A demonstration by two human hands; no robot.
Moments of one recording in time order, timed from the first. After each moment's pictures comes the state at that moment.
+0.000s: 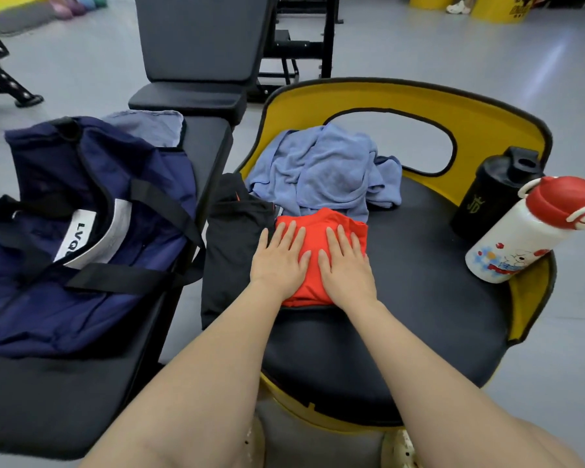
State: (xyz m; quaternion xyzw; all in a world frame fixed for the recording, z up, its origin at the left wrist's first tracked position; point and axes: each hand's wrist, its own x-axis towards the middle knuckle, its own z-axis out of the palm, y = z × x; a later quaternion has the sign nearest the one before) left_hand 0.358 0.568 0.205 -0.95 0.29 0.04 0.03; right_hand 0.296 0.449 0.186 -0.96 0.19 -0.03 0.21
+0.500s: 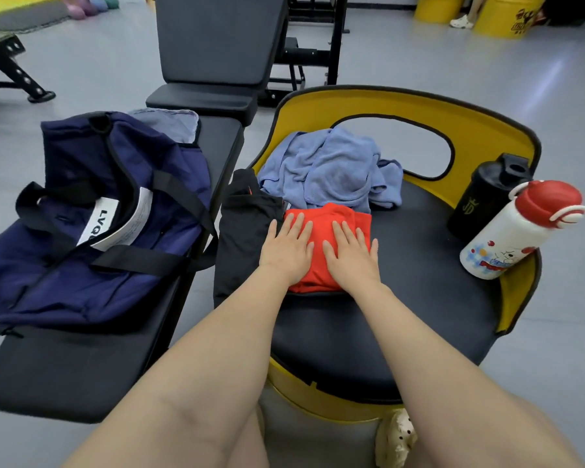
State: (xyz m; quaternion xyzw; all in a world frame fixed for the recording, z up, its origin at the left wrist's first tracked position) left_hand 0.347 0.573 0.227 -0.95 0.30 0.05 0.02; right_hand 0.290 0.453 0.210 -0.96 0.21 0.01 0.20
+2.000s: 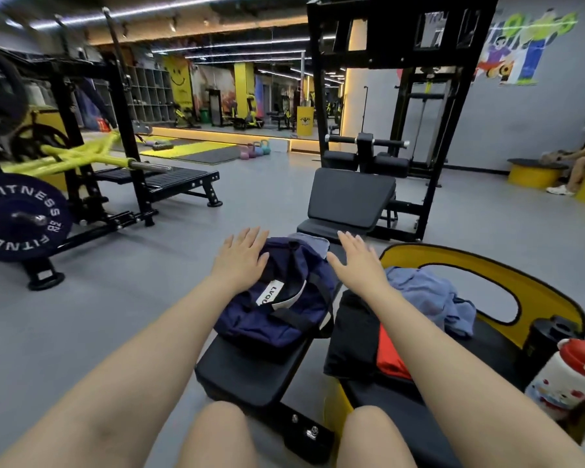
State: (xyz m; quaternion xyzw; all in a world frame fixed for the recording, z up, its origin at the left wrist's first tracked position) left_hand 0.249 0.885 0.500 -0.98 0.10 -0.14 0.01; right_hand 0.241 0.648 0.496 -0.97 -0.06 -0.12 0.20
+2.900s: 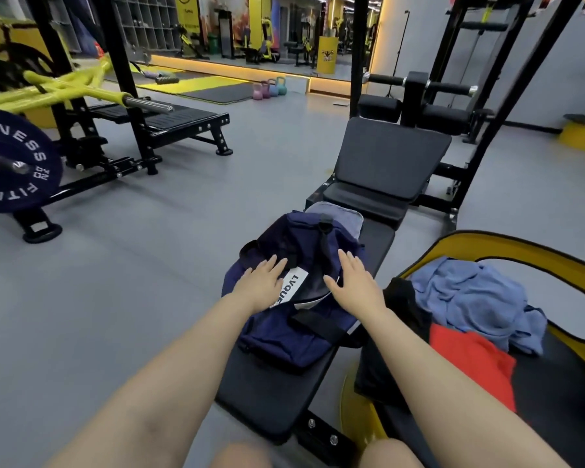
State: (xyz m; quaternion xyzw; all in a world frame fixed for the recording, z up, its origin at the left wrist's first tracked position) left_hand 0.385 0.918 0.374 -0.98 0.10 0.08 -0.13; right_hand 0.384 0.709 0.377 -0.98 -0.05 -0.01 0.17
